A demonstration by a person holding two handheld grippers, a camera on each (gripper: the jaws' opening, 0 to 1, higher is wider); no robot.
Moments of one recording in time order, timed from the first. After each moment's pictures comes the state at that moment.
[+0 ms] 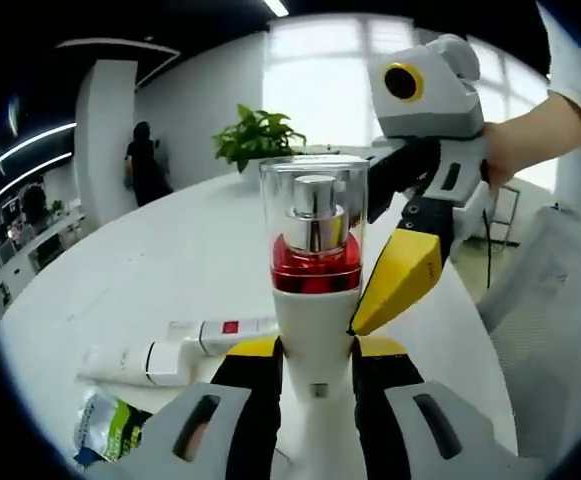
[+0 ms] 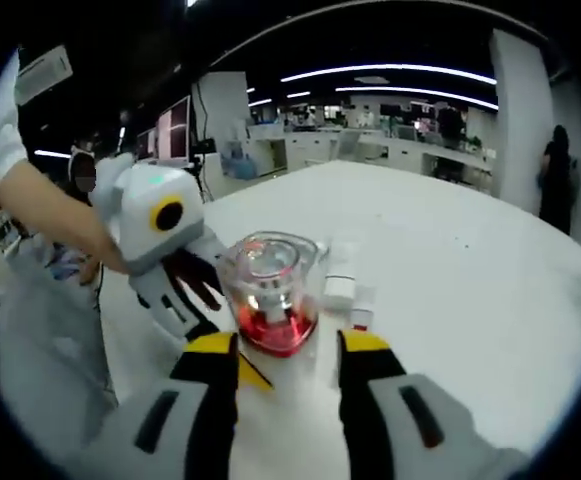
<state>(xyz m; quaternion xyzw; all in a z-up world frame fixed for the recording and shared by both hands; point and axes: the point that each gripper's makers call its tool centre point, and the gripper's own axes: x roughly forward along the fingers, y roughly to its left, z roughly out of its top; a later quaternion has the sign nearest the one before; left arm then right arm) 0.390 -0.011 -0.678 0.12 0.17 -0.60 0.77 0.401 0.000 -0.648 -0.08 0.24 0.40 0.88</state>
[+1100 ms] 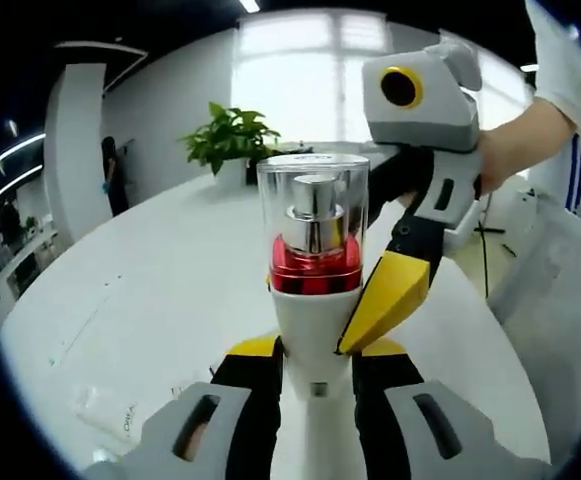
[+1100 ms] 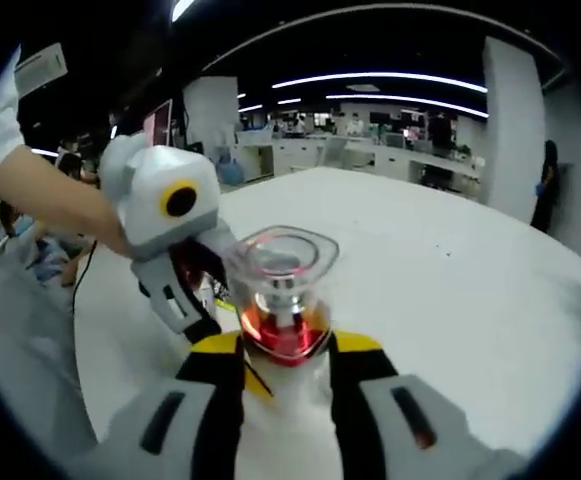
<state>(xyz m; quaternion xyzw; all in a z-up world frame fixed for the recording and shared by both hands) 0.426 -0.041 -0.680 0.14 0.17 -0.65 0.73 0.438 -0.022 -0.653 -0.10 0.23 0.36 0.90</state>
